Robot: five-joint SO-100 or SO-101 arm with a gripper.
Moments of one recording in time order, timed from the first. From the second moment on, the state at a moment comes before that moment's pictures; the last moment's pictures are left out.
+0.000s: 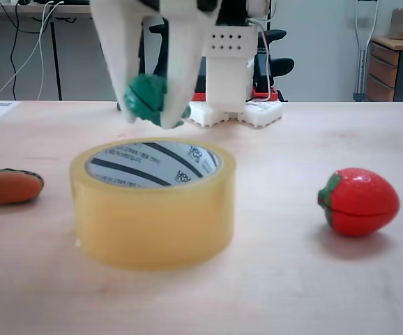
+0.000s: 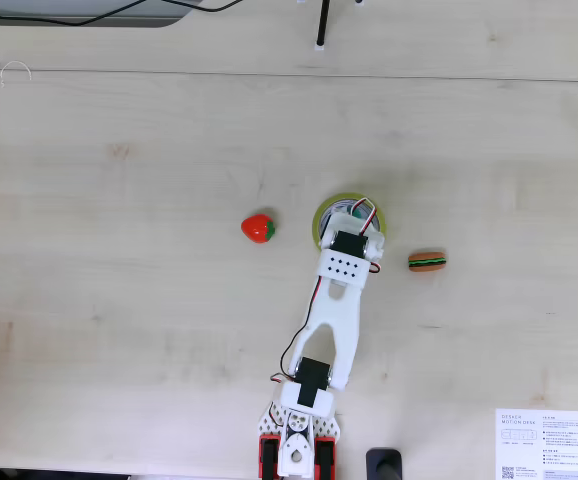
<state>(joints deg) 10.6 85.7 85.6 71.2 -84.8</state>
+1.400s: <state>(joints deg) 11.9 102.0 85.6 79.4 -84.8</state>
